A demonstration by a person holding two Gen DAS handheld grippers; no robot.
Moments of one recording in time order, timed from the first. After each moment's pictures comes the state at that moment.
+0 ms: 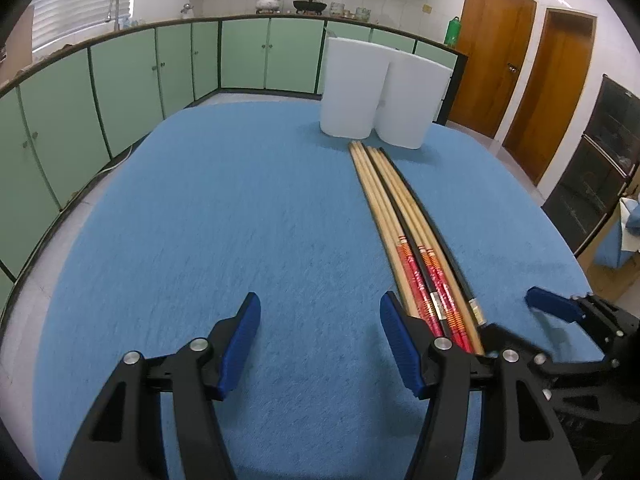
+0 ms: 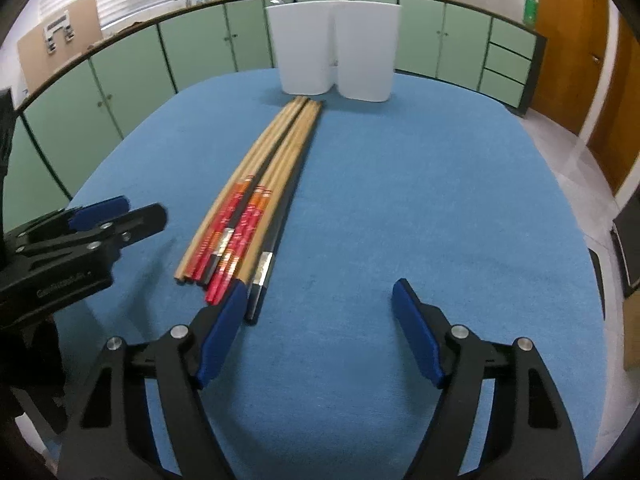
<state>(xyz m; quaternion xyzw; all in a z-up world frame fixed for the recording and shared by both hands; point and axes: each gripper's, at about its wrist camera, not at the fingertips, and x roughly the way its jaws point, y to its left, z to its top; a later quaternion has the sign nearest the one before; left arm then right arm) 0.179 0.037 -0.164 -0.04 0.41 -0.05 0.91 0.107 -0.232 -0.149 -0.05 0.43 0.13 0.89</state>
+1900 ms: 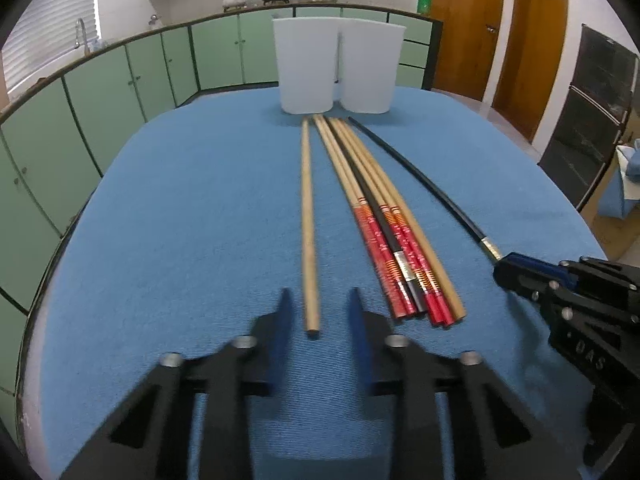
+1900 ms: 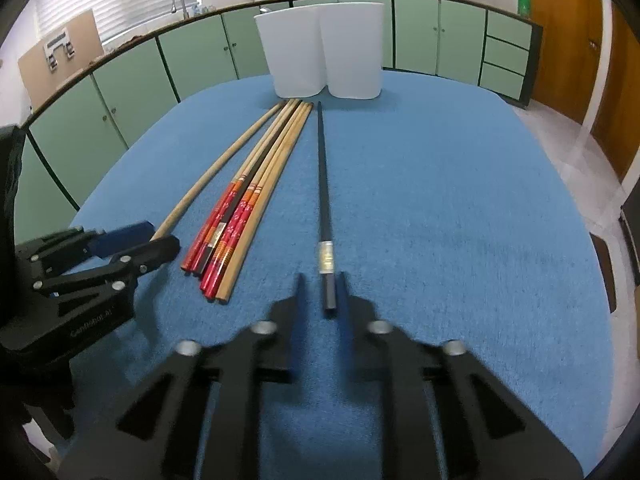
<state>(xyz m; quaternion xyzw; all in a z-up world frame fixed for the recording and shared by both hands) 0.168 0.008 -0.169 0.03 0.43 -0.07 0.90 0.104 -0.247 -0.150 -0.01 0.43 0.16 0.89</state>
